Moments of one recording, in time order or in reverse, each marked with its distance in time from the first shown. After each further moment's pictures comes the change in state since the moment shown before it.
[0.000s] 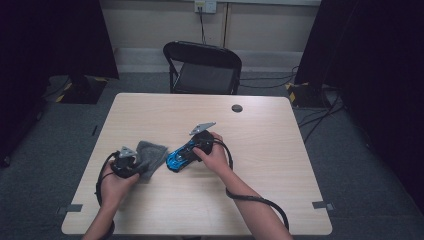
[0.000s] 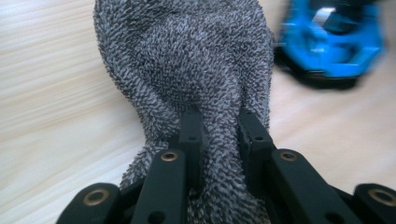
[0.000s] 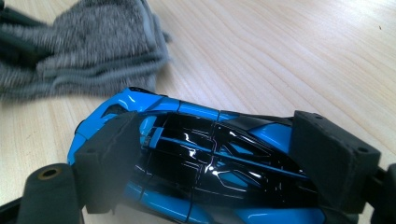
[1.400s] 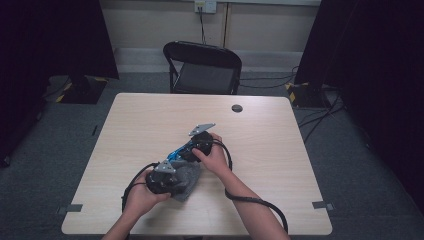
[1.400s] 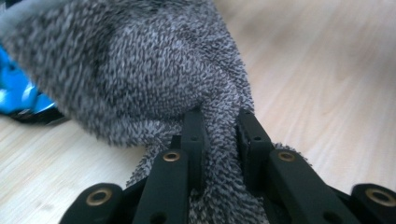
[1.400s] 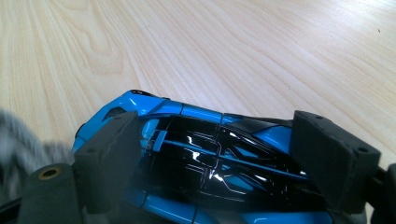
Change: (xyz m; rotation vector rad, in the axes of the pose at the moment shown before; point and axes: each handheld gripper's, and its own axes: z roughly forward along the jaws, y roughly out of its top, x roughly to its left) left arm -0.102 0.018 0.007 0.082 -0.369 0.220; right arm 0.003 -0.001 0.001 -0.015 -0.011 0.001
